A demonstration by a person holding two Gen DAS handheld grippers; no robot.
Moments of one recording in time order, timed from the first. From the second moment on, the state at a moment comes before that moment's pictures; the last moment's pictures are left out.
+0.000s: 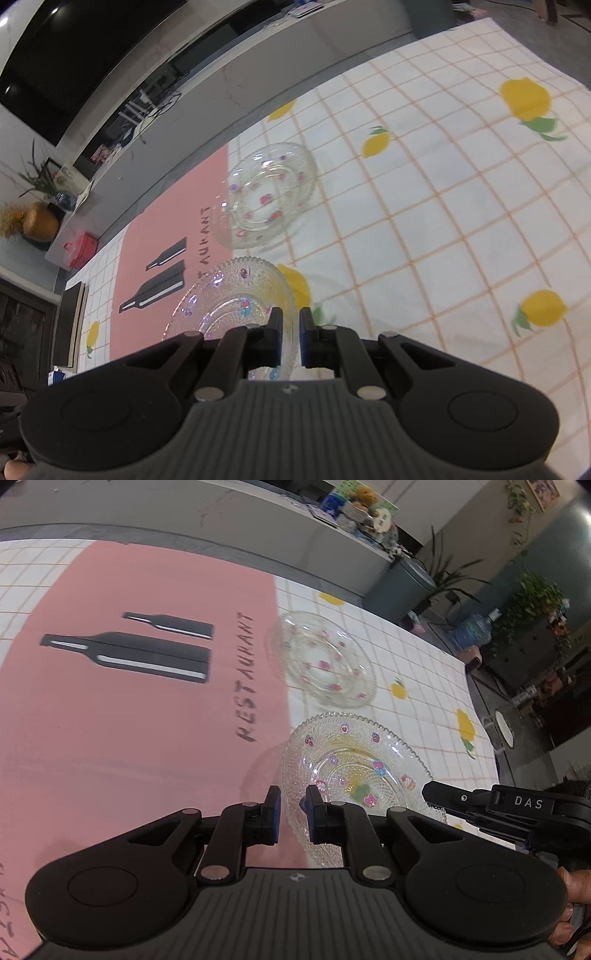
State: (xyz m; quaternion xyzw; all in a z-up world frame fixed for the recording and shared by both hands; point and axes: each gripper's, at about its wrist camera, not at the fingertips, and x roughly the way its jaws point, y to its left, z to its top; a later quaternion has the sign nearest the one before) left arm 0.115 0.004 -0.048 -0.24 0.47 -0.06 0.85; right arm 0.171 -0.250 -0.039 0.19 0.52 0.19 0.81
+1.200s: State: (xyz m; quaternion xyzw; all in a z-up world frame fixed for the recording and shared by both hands) left arm 0.095 -0.127 -0.048 -0.14 0.55 -0.11 0.82; right arm 0.105 -0.381 -0.069 0.26 0.56 0.10 0.78
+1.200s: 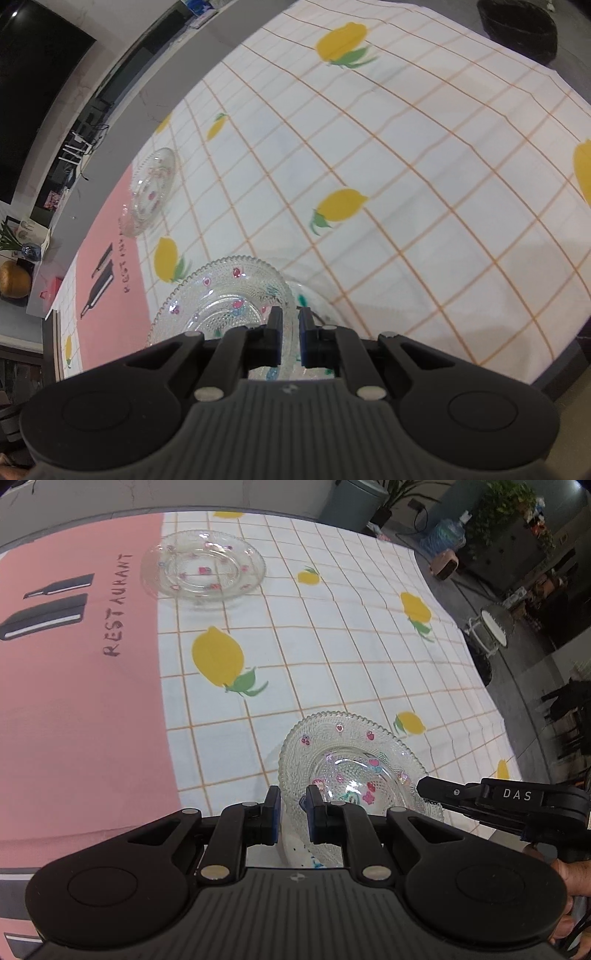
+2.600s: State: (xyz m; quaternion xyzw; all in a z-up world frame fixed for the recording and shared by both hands) left arm 0.097 -0.185 -0.068 0.08 0.59 -0.15 0.79; right arm 0.082 -0.368 -0.075 0.14 0.59 0.10 0.79
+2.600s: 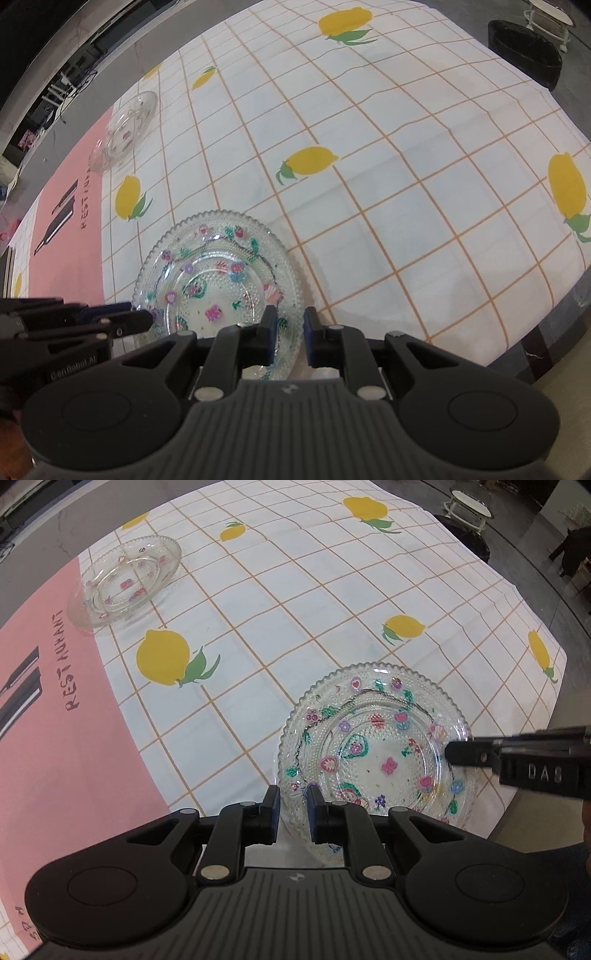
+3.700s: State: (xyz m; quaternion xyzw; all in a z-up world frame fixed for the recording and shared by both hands) left arm 0.102 -0.101 -0.028 -0.06 0.54 -0.12 0.83; right arm 0.089 -0.362 -0.052 0.15 0.54 0.11 0.82
